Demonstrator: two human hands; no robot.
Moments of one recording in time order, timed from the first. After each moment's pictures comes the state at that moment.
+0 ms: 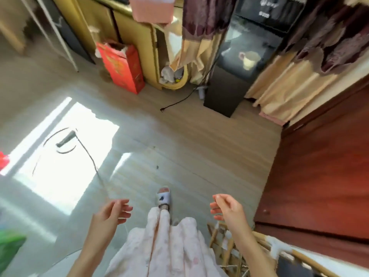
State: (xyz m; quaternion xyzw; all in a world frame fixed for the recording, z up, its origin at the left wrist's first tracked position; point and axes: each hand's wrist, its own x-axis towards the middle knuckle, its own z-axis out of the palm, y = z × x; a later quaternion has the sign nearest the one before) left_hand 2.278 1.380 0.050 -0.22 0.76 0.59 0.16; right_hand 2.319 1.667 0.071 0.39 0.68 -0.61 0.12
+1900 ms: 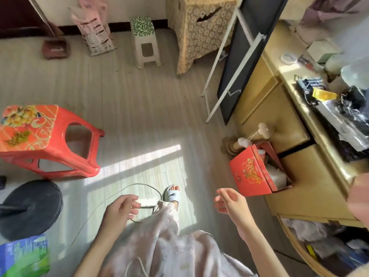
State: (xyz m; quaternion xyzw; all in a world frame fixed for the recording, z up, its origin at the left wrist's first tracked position) left_hand 1.607 0.921 0.023 -0.51 0.62 0.59 -0.04; right_hand 1.426 1.141 0.034 0.07 0.79 -0.50 0.36
